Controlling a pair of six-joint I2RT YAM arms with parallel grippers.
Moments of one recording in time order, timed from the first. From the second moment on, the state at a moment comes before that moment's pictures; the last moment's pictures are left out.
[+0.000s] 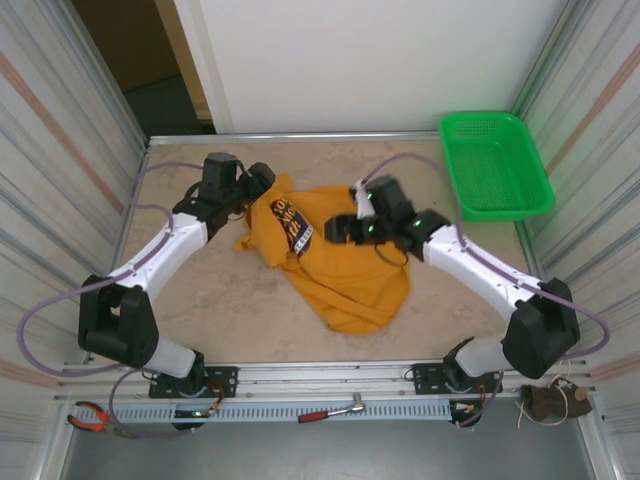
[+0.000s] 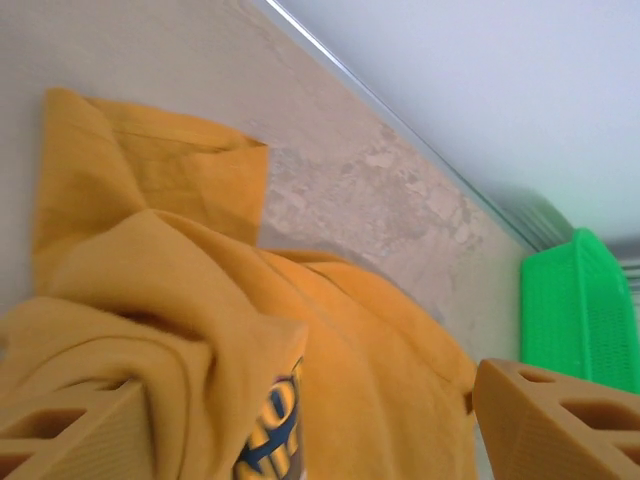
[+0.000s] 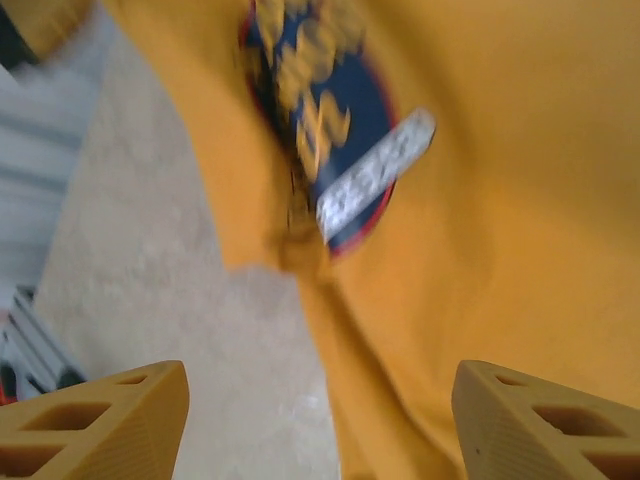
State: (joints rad) left arm -0.32 1.43 1.11 -0.28 0.02 -0.88; right arm 0.68 1.40 1.05 -0.45 -0.27 0.57
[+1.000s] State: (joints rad) left arm -0.66 1.17 0.81 -0.55 -0.28 -0.72; right arm 0.45 1.48 0.96 -0.50 -0.18 0.62
